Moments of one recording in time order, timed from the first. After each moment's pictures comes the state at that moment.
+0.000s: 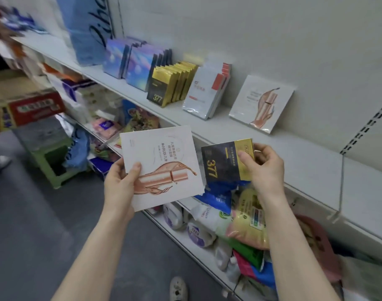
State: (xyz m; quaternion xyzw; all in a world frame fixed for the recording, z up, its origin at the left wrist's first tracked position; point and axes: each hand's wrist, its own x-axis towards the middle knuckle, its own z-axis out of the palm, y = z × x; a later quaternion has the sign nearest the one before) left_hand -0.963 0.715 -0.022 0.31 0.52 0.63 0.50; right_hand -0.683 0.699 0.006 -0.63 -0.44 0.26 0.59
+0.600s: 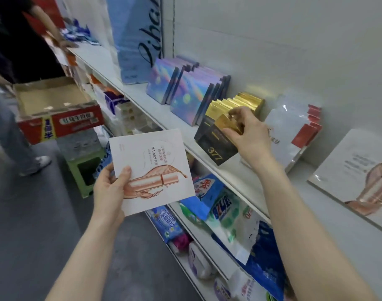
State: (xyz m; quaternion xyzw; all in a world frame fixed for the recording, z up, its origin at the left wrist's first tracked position) left_hand -1.088 0.932 -0.020 0.26 0.55 0.68 0.42; right_hand -0.818 1.021 0.075 -0.58 -0.70 0.11 0.40
